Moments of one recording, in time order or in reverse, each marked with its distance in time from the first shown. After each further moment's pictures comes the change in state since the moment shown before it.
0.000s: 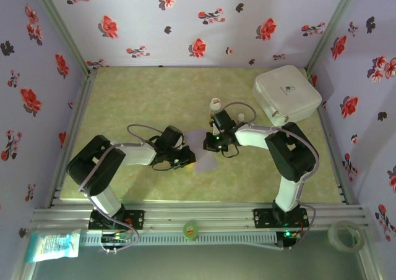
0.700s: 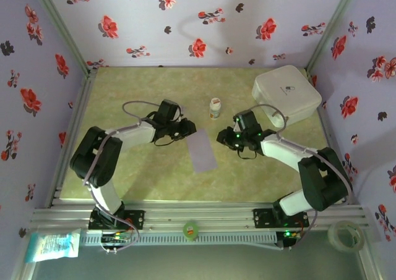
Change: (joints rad) left arm 0.154 0.106 0.319 -0.111 -0.041 0.119; right arm -0.130 -0.377 -0.253 0.074 -0.014 0.194
